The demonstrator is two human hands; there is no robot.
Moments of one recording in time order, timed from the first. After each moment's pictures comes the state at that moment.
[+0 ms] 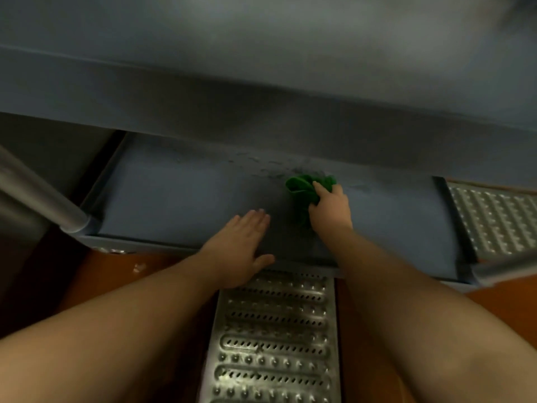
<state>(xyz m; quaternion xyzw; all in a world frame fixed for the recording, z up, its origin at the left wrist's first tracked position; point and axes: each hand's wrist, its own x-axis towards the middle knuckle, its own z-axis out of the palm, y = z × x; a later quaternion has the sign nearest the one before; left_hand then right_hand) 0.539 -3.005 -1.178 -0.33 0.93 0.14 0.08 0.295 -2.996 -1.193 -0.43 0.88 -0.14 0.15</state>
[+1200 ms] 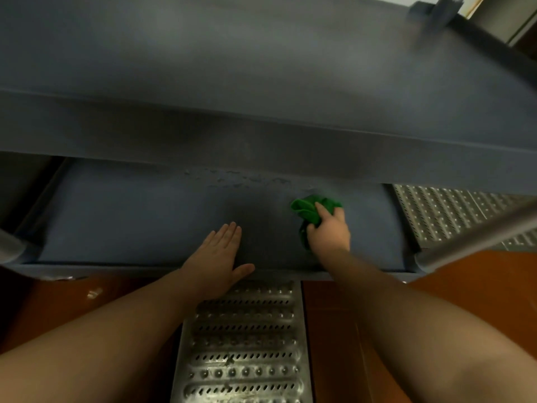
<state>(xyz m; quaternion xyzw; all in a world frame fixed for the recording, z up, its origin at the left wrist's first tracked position) 0.500 -2.995 -1.190 -0.33 0.92 0.18 0.12 0.249 -2.917 -1.181 -0.35 0.90 -0.21 0.15</state>
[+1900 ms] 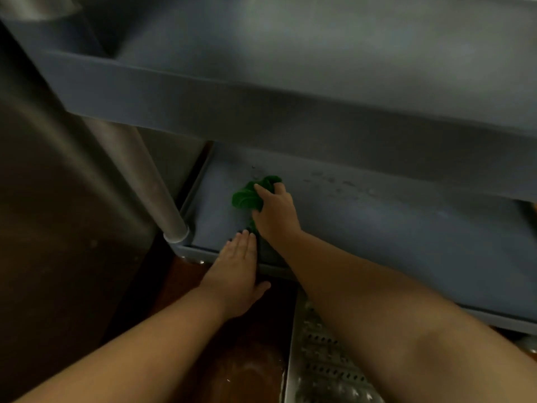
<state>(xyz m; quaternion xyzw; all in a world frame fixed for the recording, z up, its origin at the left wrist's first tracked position) 0.699 -3.036 -1.169 -0.46 0.87 0.18 0.10 0.556 -3.110 -1.185 -0.61 0.75 -0.19 0.19</state>
